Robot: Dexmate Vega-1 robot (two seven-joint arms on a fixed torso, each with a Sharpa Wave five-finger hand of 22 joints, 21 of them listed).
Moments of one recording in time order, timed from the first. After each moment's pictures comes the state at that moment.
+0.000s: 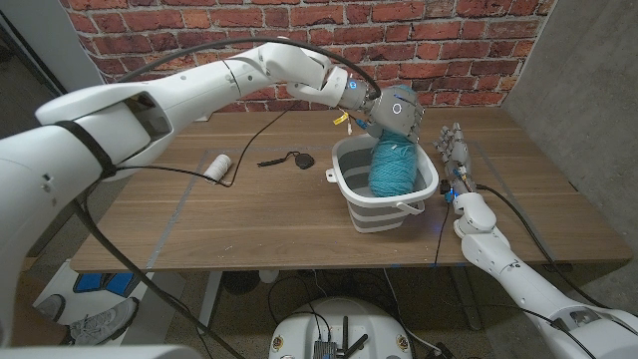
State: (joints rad) left arm -0.24 0.49 1.25 -1.50 1.46 -0.74 0.28; left_hand 0.98 0.02 0.32 -0.15 0.23 0.46 -0.18 0.48 0.19 0.57 -0.21 0.20 0.39 0.57 -0.06 0.21 0.33 0.43 -0.04 0.43 0.18; right arm -0.86 -0.42 -0.31 -1.13 0.58 0.55 -0.11; right_hand 0.04 0.08 0.31 0.15 0.27 0.11 0.00 0.19 0.17 0.10 -0.03 0.18 0.19 0.00 -0.01 0.21 0.30 0.25 -0.02 0.18 0.16
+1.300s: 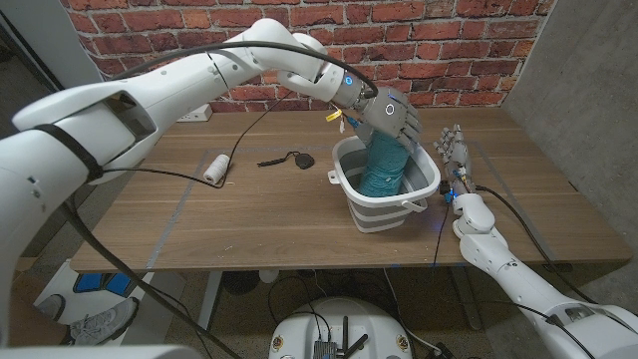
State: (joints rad) left arm -0.21 0.54 1.15 -1.63 1.41 -0.87 0.06; left_hand 0.75 -0.07 0.24 -0.13 0.18 0.17 -0.14 0.21 0.18 0.09 -0.09 0.17 0.19 0.09 -0.04 0.17 0.17 0.18 -0.04 0.18 0.16; right arm -0.84 -0.41 -0.31 -1.08 0.58 0.57 -0.11; right_hand 0.04 0.08 0.32 0.15 0.27 0.11 0.00 0.19 0.17 0.10 -0.03 0.19 0.19 0.00 -0.01 0.21 0.30 0.25 -0.02 0.18 0.17
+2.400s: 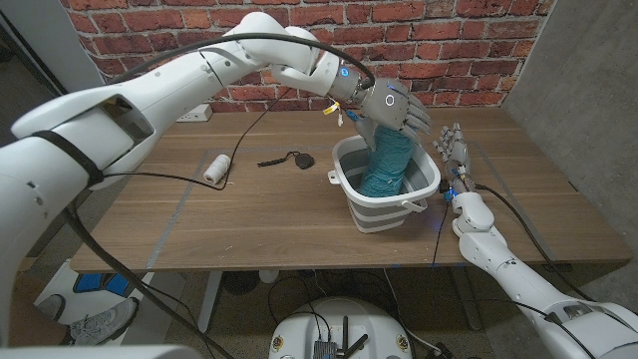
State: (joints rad) left arm -0.17 0.56 1.06 -1.64 1.37 -0.87 0.08; left_hand 0.61 -0.04 0.20 -0.09 0.17 0.11 -0.11 0.19 0.18 0.03 -0.02 0.18 0.18 0.03 0.00 0.17 0.17 0.13 -0.04 0.18 0.17; right arm -0.83 -0.41 -0.31 -1.08 0.59 0.57 -0.11; right_hand 0.04 0.08 0.32 0.15 0.27 0.11 0.00 0.19 0.17 0.10 -0.03 0.19 0.19 0.00 -0.01 0.21 0.30 0.25 -0.02 0.18 0.17
